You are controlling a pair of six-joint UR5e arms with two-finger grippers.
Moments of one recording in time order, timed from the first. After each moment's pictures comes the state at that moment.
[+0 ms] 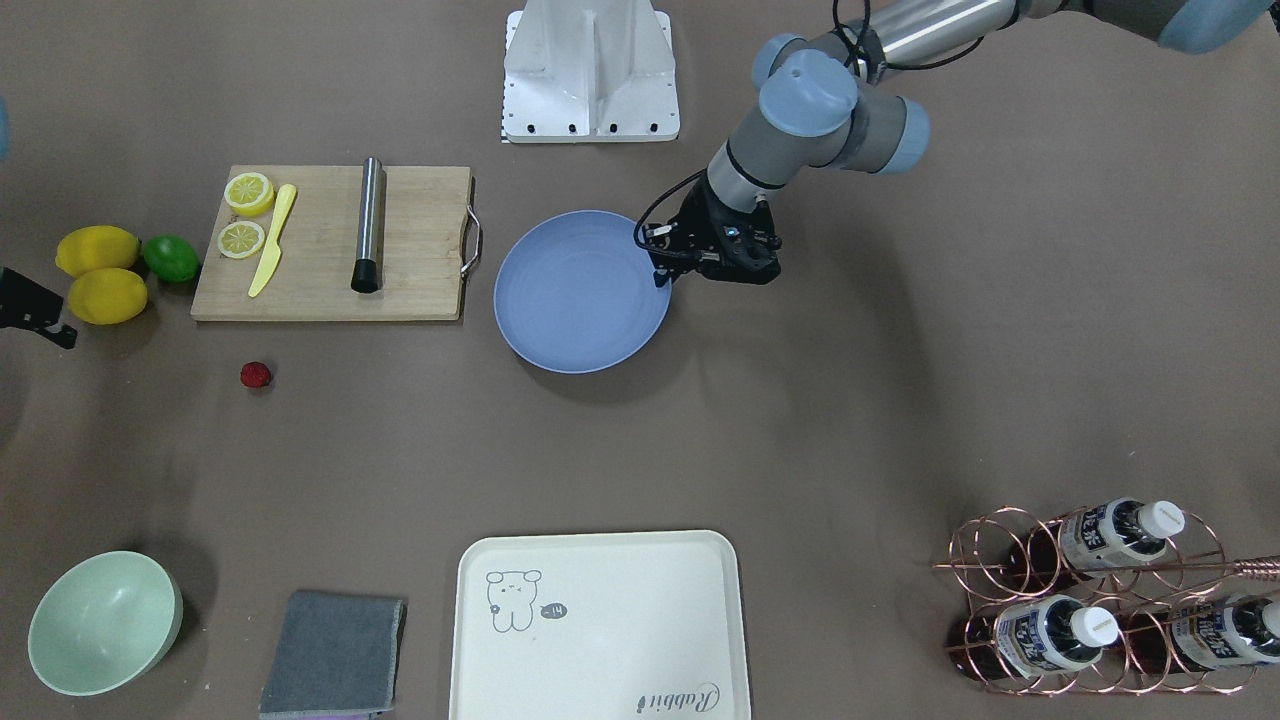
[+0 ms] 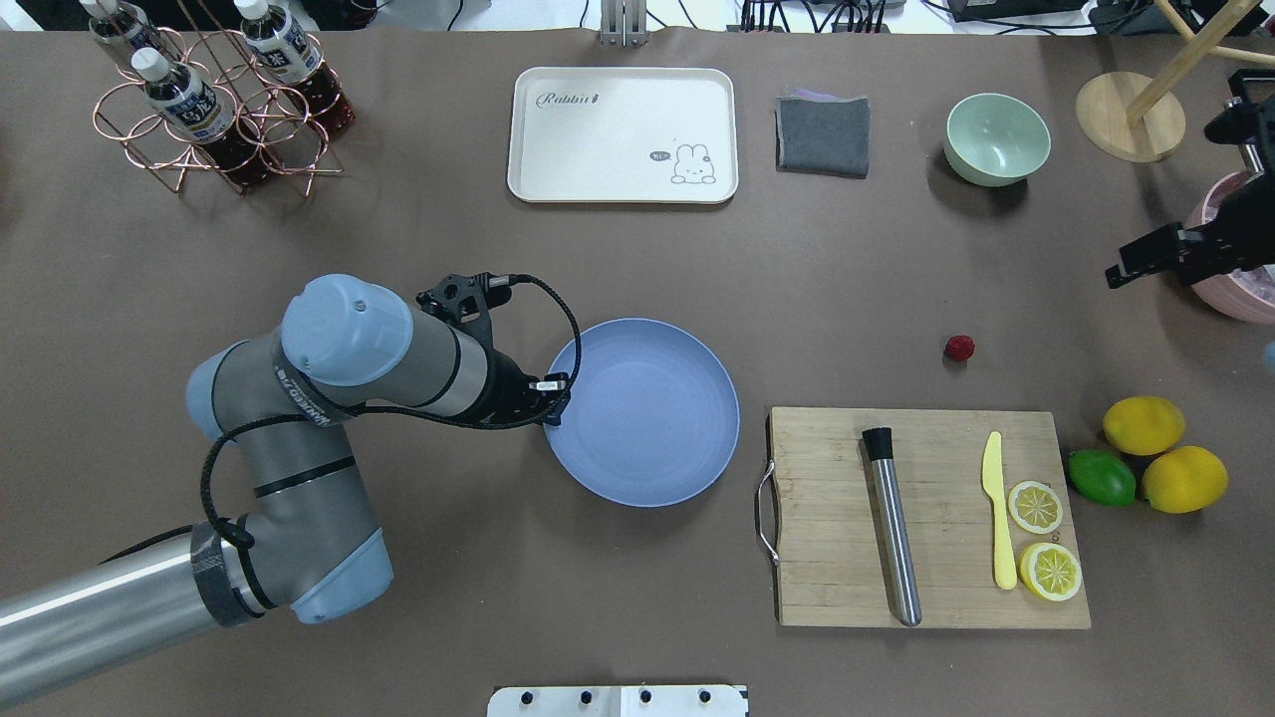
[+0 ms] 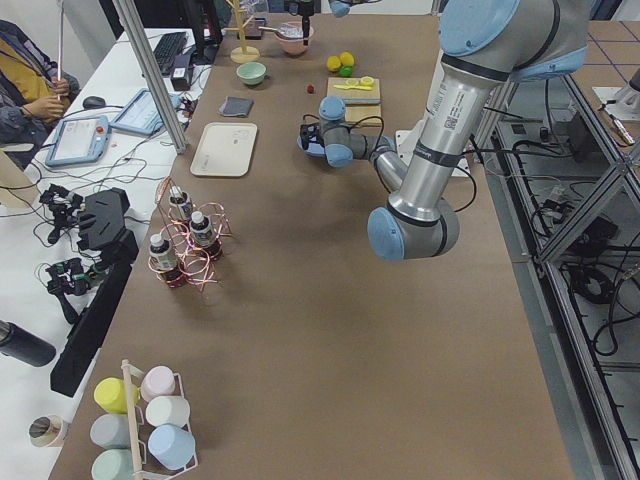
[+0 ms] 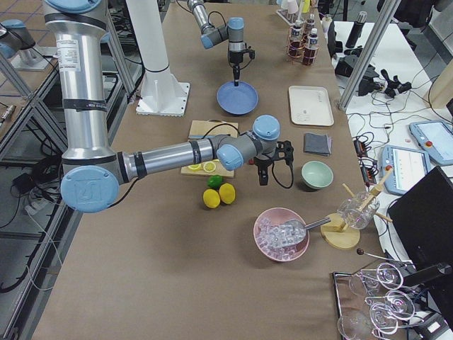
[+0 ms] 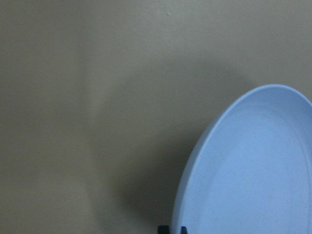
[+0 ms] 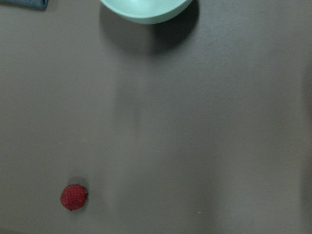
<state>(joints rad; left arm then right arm) -0.49 -2.11 -1.63 -2.13 -1.94 -1.49 1.14 -1.52 1.73 -1.20 2.35 0.62</state>
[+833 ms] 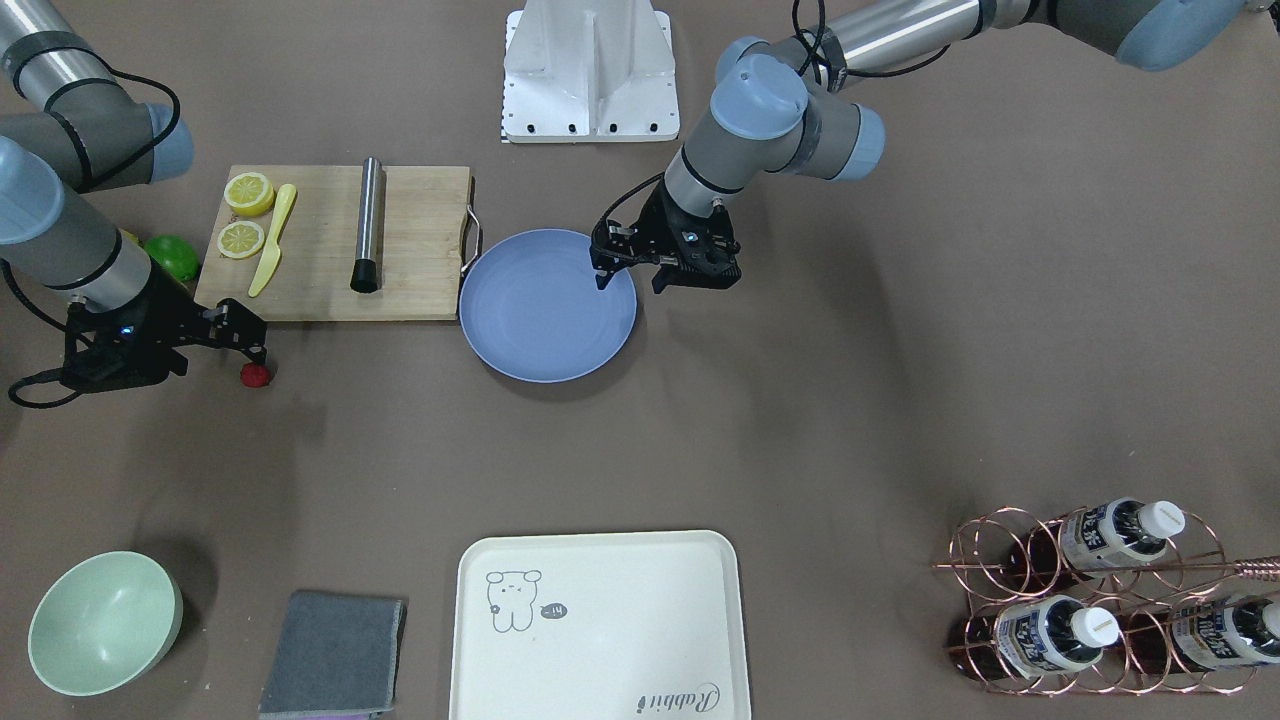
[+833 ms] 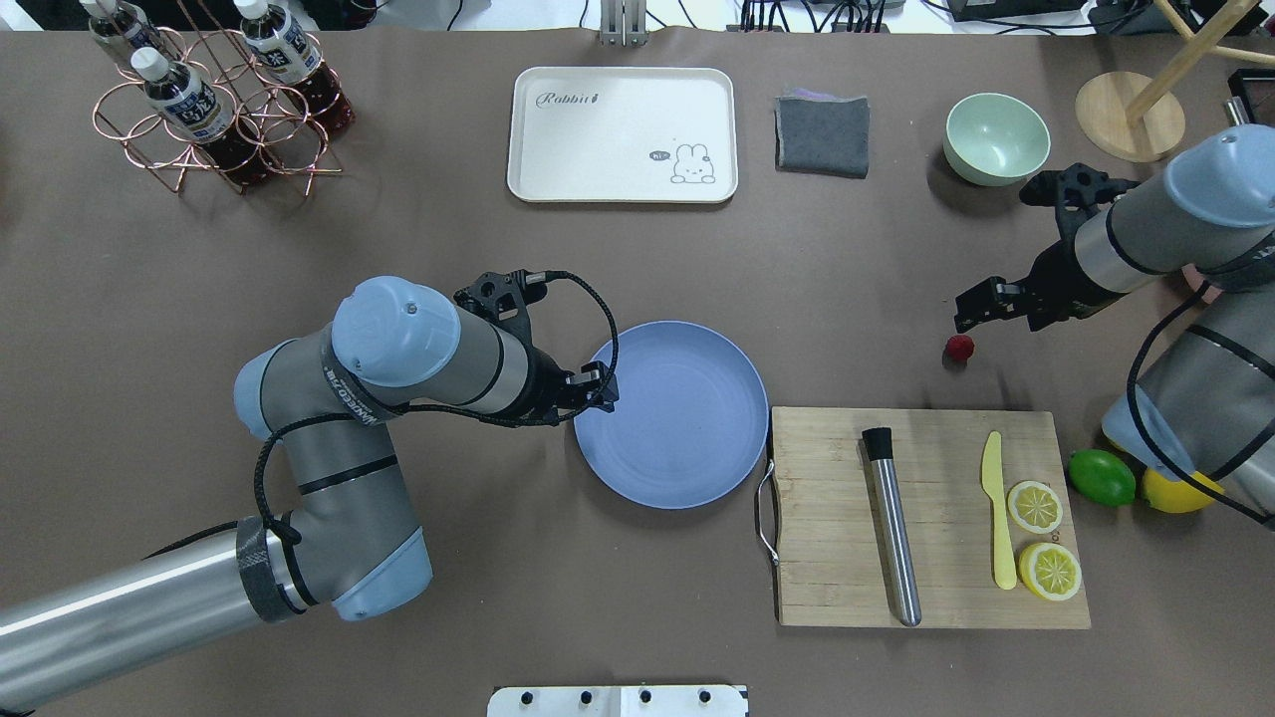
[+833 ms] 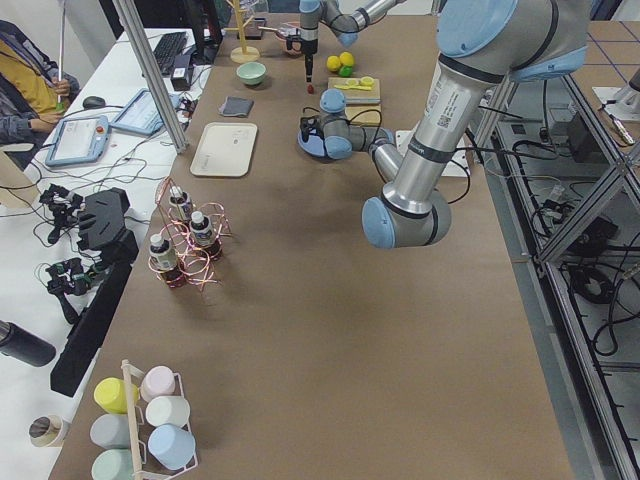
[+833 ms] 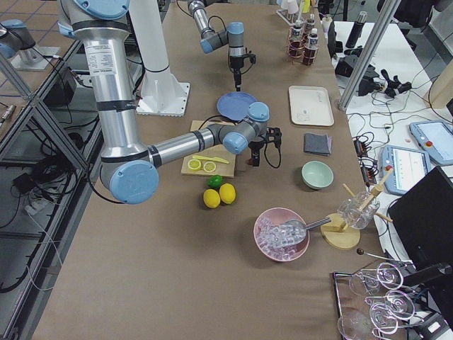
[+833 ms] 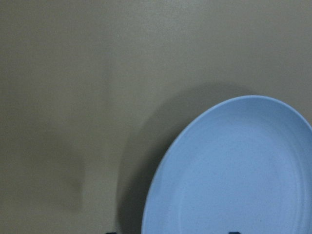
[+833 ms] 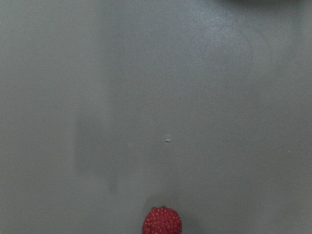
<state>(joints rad) -0.48 -2.16 -1.60 -2.13 -1.91 -1.51 0.87 -1.40 1.65 -1.15 2.15 0.86</state>
